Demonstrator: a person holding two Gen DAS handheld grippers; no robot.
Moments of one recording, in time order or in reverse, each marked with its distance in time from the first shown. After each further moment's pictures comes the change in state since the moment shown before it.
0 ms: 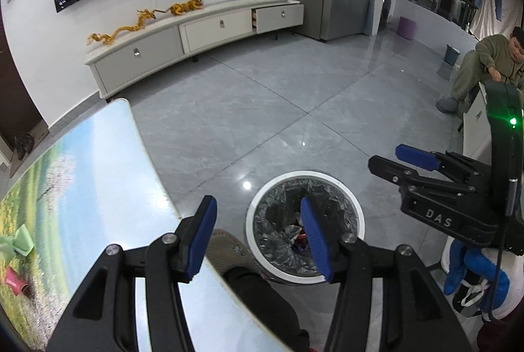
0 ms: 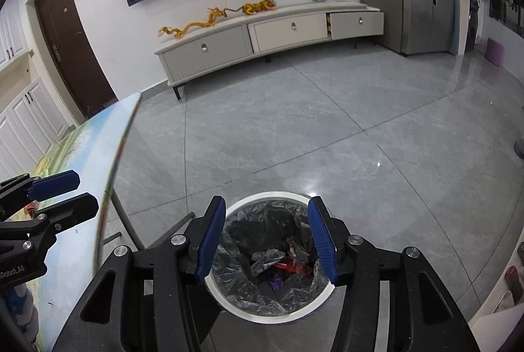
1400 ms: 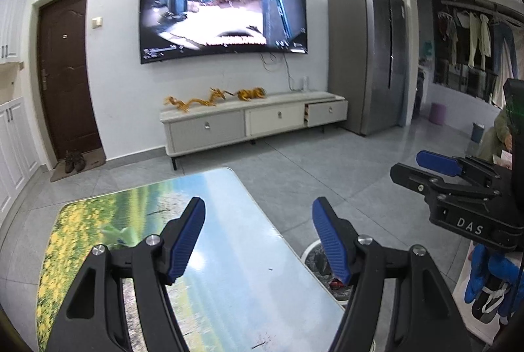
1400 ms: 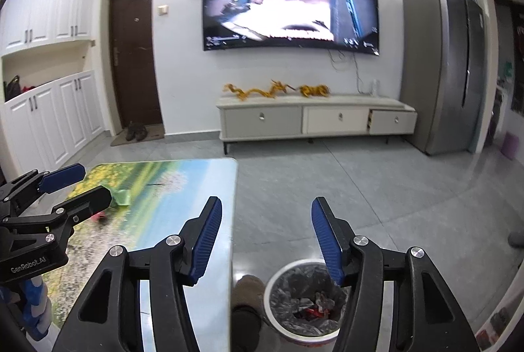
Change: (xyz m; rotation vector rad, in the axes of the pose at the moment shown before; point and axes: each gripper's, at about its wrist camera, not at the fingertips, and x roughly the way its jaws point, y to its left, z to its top) left arm -0.222 0.076 -0.067 -0.143 -0.417 0.180; right arm -0.185 0.159 0.008 -0.273 -0.314 0.087
